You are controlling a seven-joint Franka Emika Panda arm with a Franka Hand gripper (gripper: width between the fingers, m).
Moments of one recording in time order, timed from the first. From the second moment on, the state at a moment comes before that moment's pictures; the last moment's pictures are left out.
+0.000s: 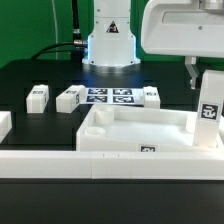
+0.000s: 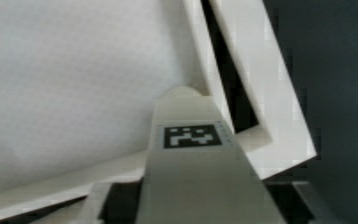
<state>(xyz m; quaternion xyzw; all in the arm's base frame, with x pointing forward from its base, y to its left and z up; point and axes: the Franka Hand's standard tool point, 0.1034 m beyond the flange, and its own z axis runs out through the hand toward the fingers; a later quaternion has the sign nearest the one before) 0.628 0.091 0.106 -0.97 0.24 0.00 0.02</state>
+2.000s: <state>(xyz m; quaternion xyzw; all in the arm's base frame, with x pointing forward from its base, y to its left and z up) 0.585 0.097 0.115 -0.99 0.12 0.00 0.02</state>
